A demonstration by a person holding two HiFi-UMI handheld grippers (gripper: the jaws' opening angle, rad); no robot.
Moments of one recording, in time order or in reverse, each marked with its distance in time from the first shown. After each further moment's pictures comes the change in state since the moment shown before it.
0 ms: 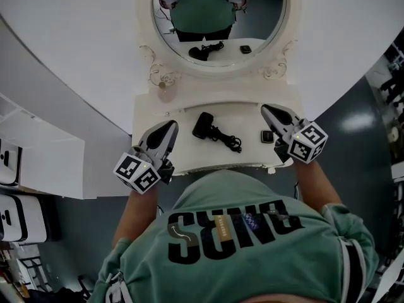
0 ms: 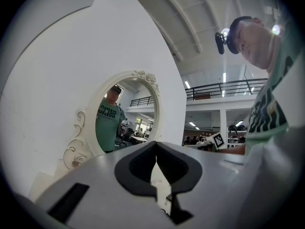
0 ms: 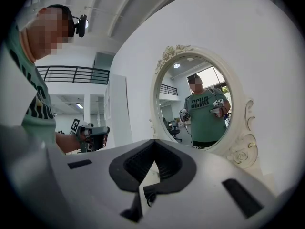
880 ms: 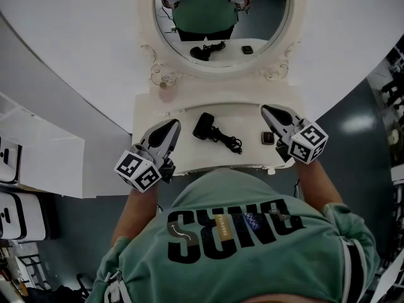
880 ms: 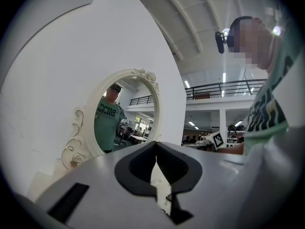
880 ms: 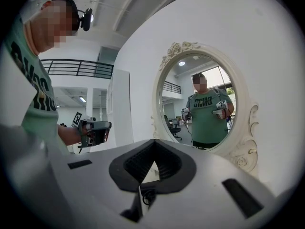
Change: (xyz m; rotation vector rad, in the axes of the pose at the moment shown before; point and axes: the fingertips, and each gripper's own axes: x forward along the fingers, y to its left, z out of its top) left arm 0.009 0.003 0.000 -0.010 0.006 -0.008; right arm 0.008 -0.001 0.000 -0.066 0.040 0.018
